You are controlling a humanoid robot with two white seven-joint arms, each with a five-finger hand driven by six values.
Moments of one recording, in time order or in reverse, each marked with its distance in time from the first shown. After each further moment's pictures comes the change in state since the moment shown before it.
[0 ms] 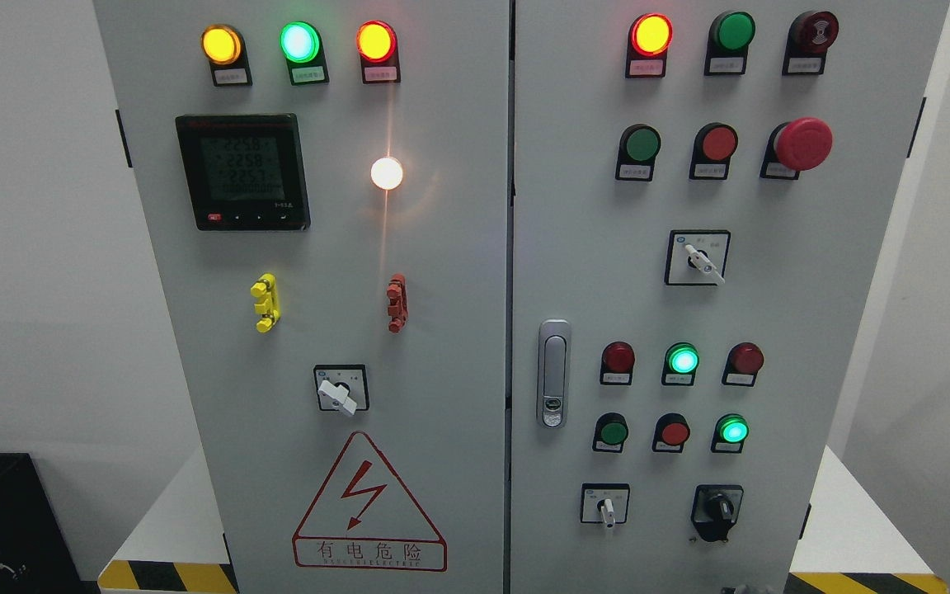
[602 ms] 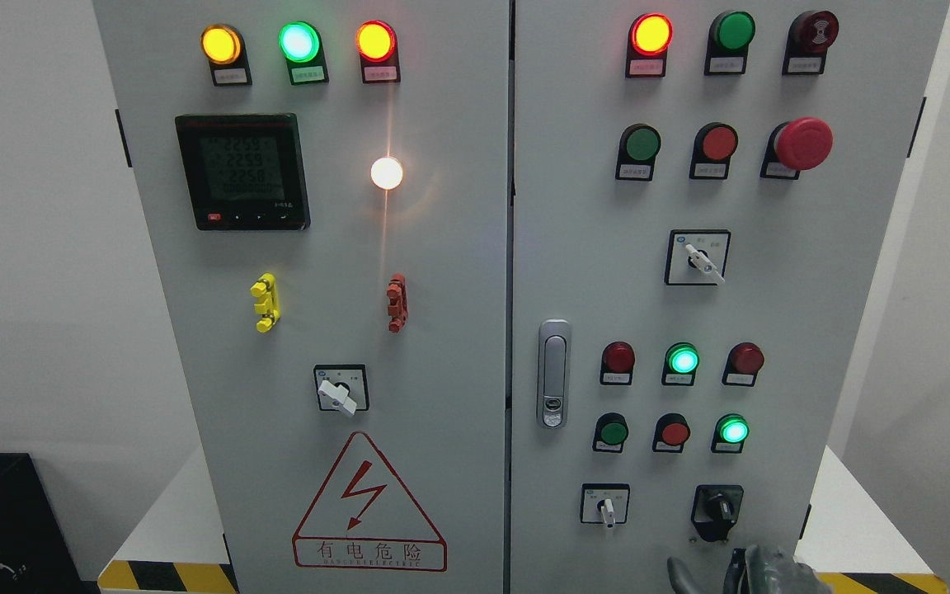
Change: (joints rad) left arm 0.000 0.000 0.000 0.000 0.000 0.000 0.000; right arm -0.098 0.000 -0.041 0.050 0.021 0.028 0.014
